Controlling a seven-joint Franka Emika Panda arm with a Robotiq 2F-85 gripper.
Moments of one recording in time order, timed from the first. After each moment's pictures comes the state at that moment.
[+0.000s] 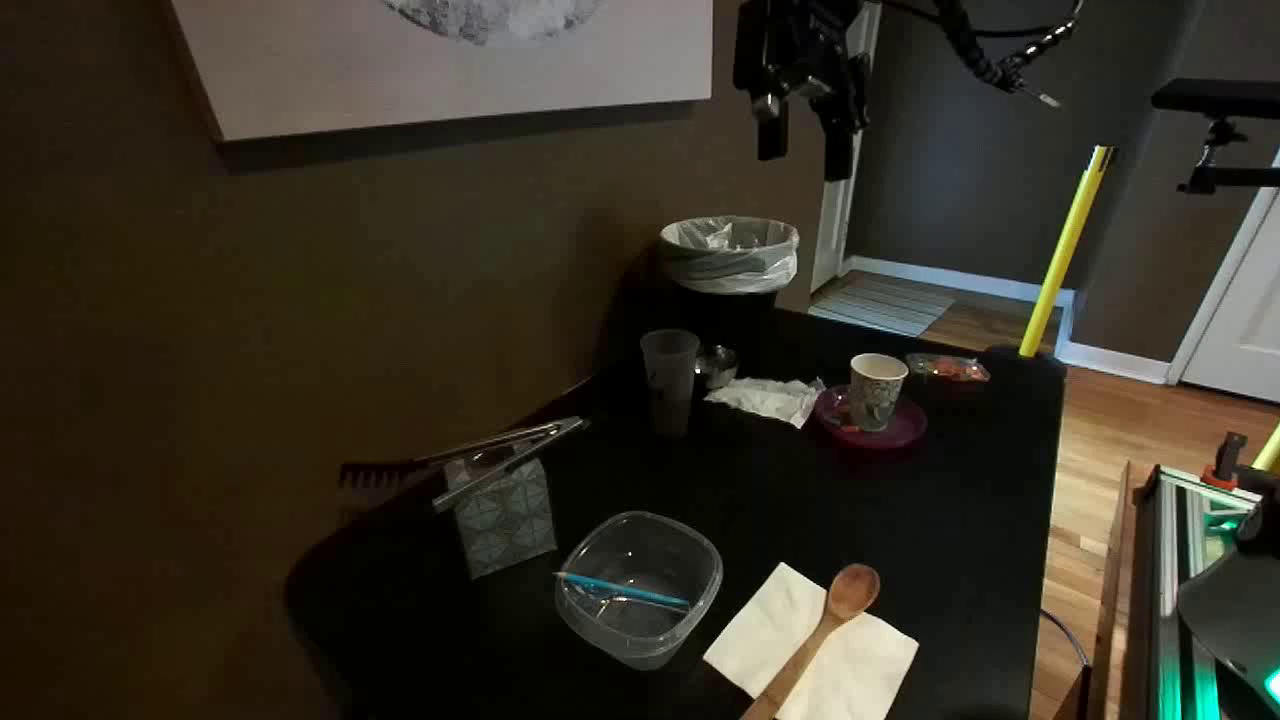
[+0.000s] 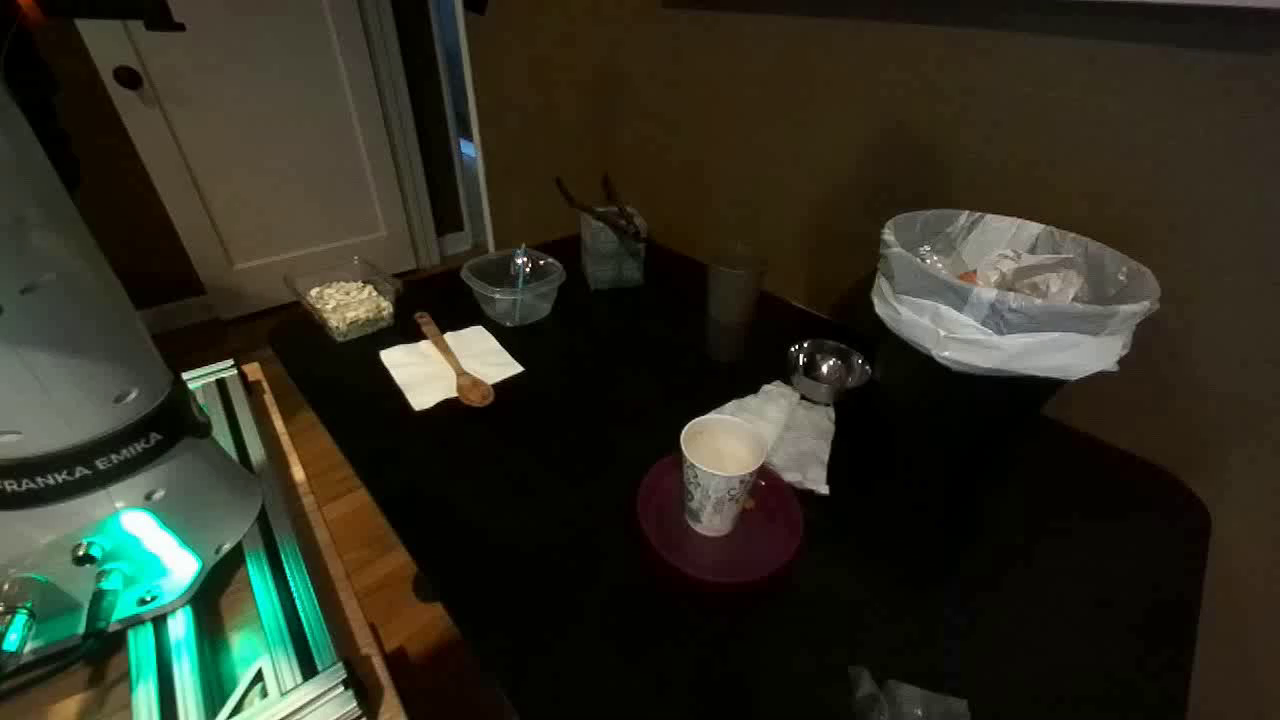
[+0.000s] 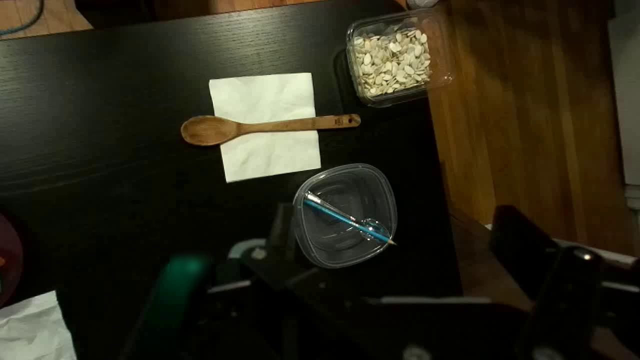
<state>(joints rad) 0.12 -0.25 0.08 -2.04 0.37 1.60 0.26</state>
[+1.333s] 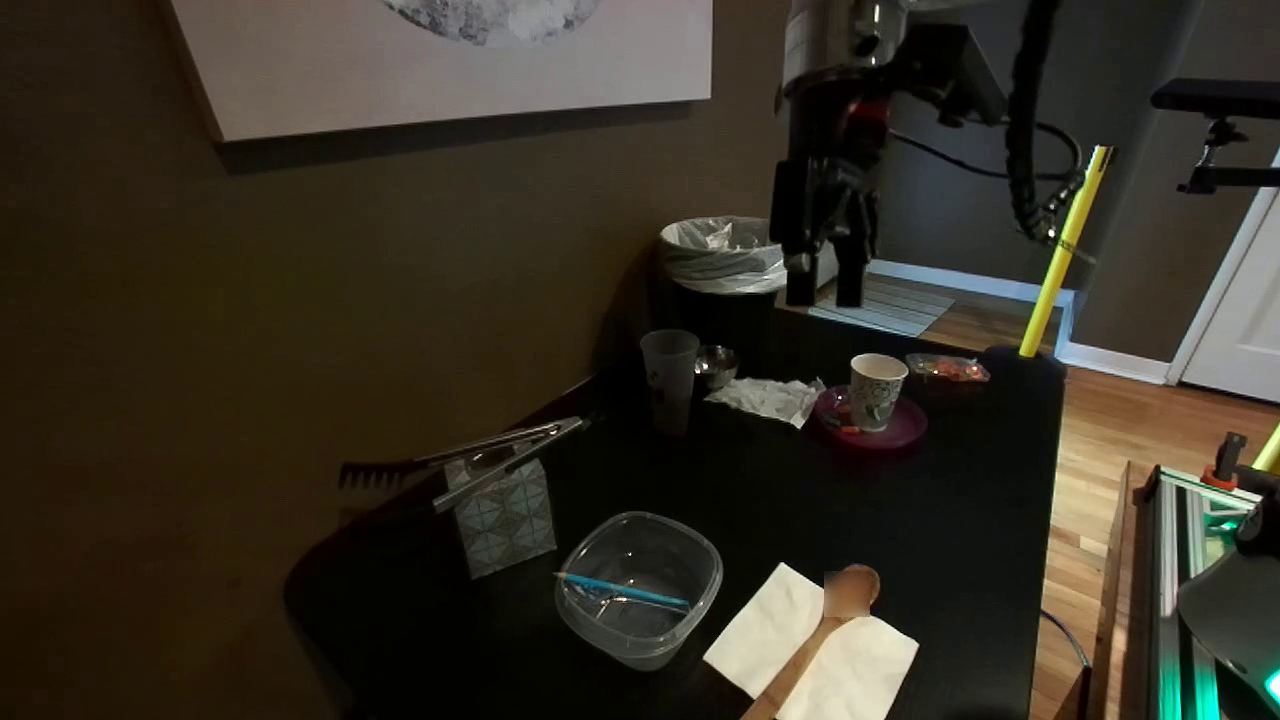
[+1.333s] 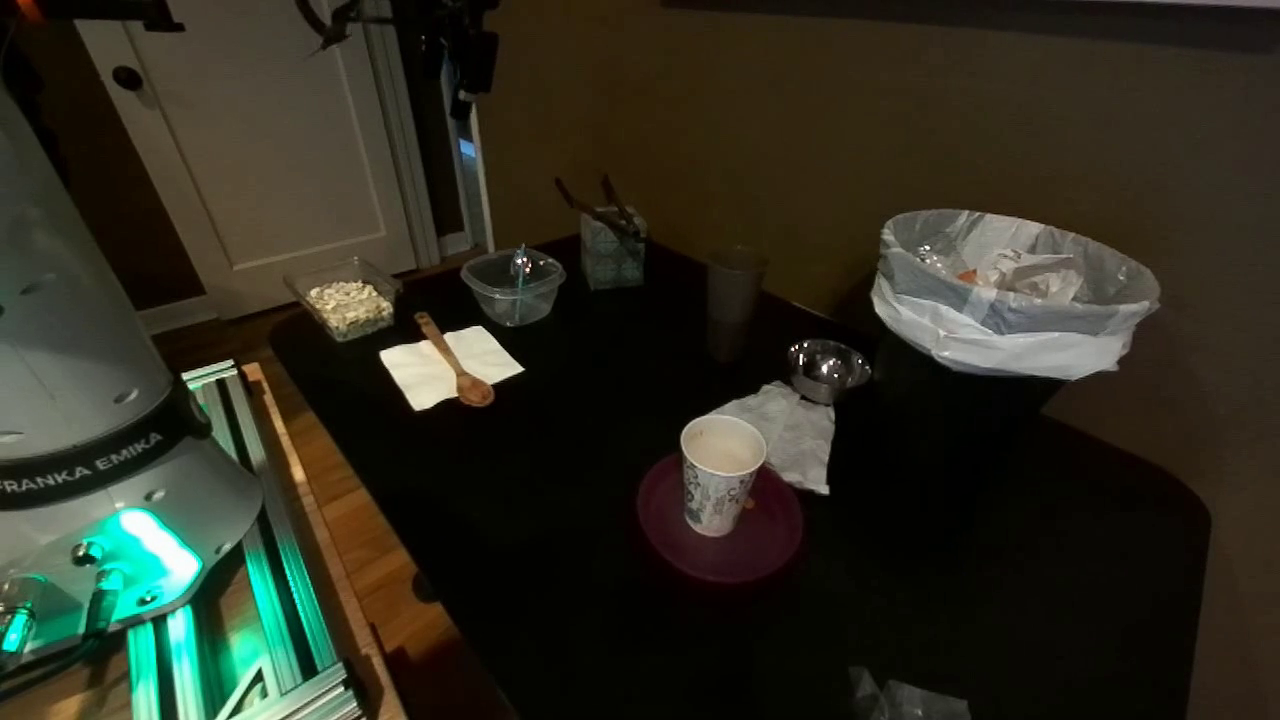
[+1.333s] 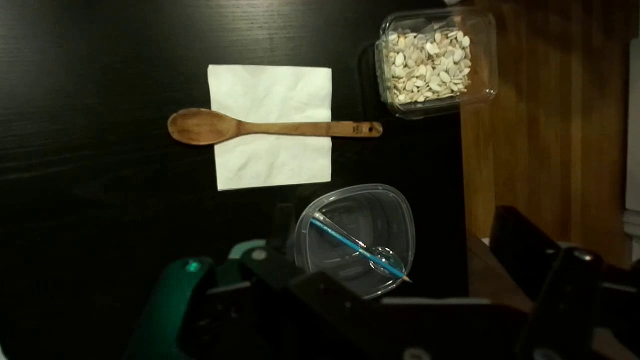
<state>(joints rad) 0.13 -0.34 0.13 -2.39 0.42 1.92 0.10</state>
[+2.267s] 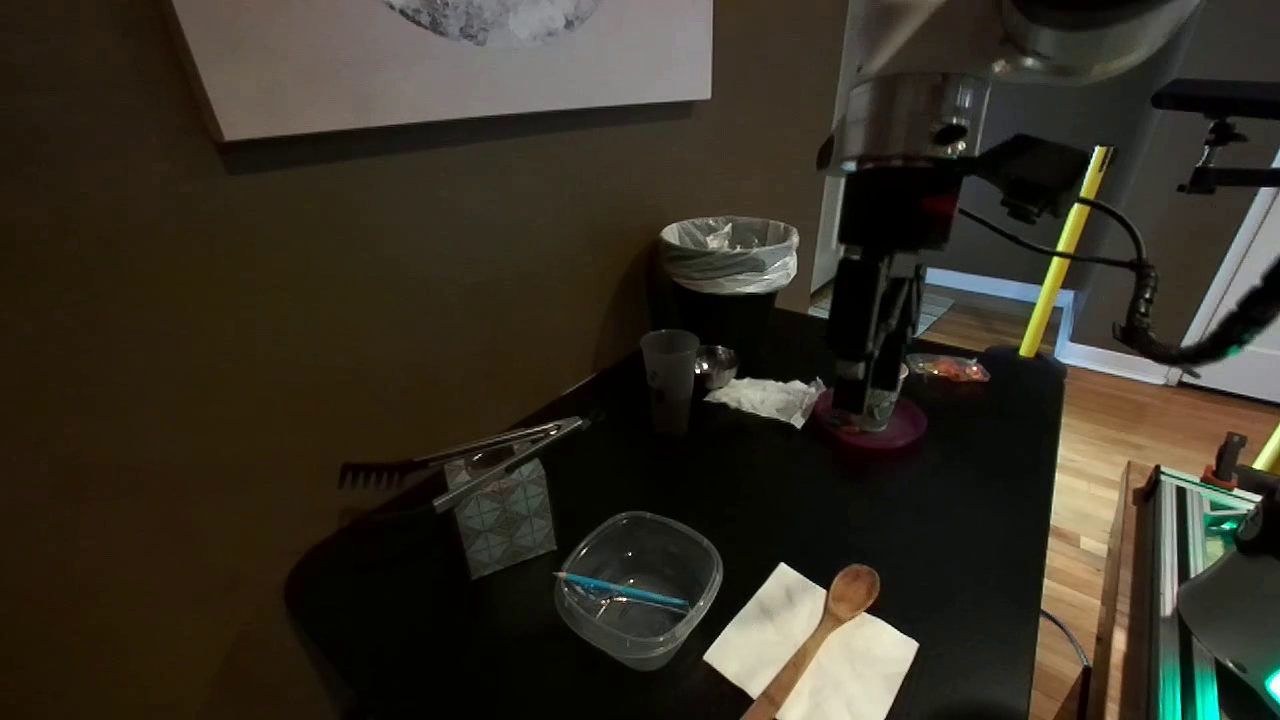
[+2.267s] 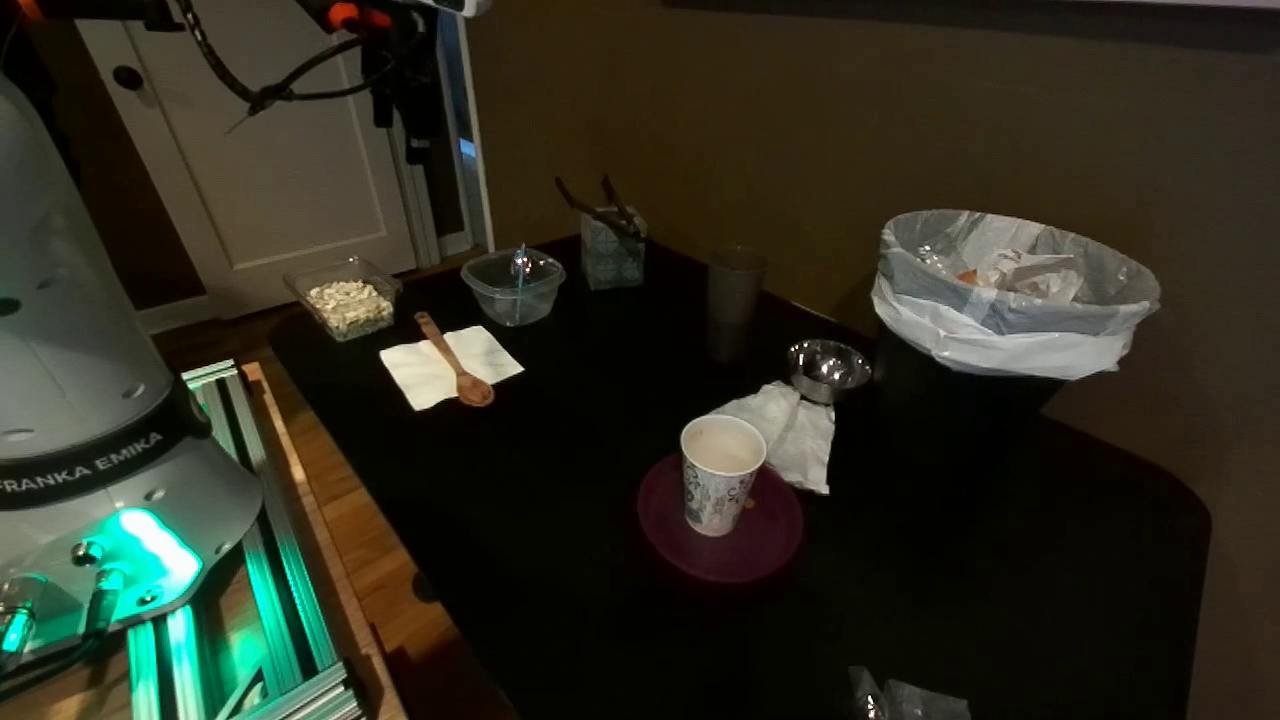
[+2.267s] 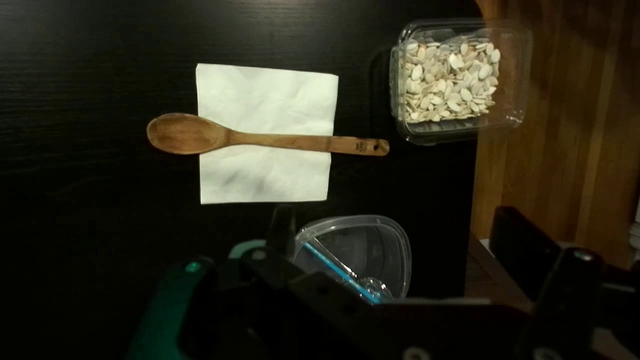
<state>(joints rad) 0.22 -0.48 0.22 -2.65 0.45 2.15 0.09</state>
